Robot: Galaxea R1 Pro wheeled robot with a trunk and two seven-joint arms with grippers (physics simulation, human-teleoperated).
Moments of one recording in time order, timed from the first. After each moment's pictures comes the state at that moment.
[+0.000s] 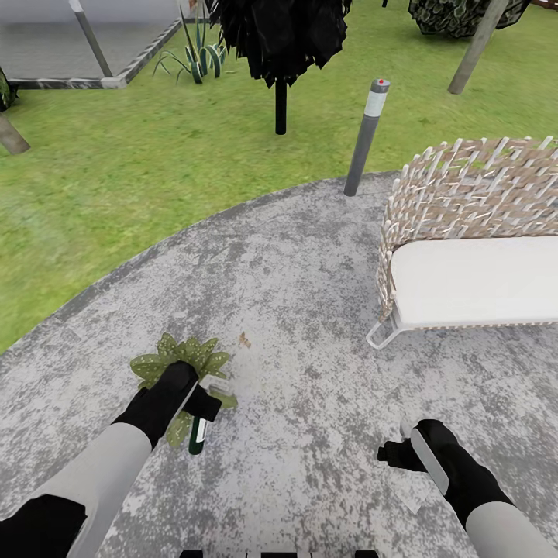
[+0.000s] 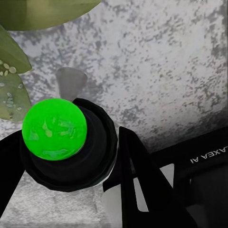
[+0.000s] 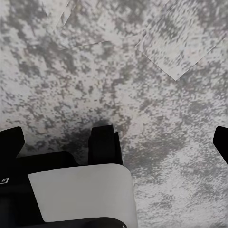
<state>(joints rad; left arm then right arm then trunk) -0.85 0.02 -0.24 -0.67 -0.24 1.01 -0.43 -0.56 -0.17 0.09 -0.80 -0.35 0.91 -0.13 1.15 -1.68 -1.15</state>
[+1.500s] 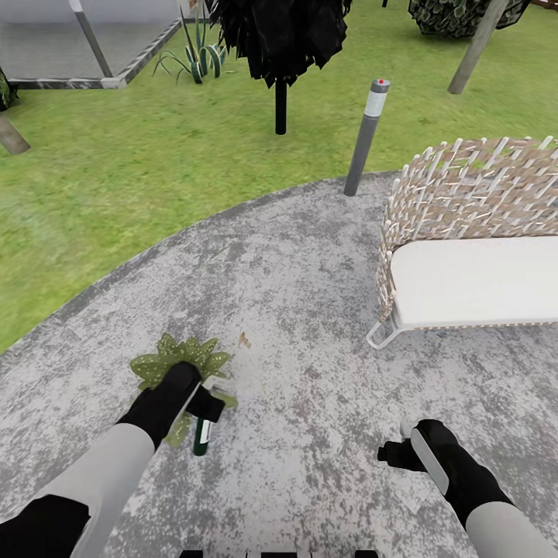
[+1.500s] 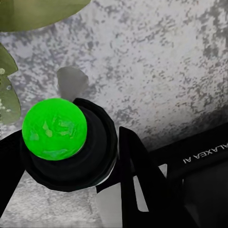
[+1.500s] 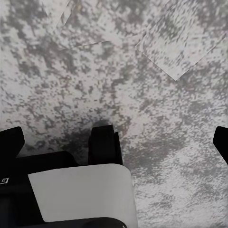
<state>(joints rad) -0.85 0.01 -0.23 -0.67 -0.24 1.01 -0.43 -0.56 -0.17 0.09 -0.80 -0.35 0.91 -0.13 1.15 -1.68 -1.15</state>
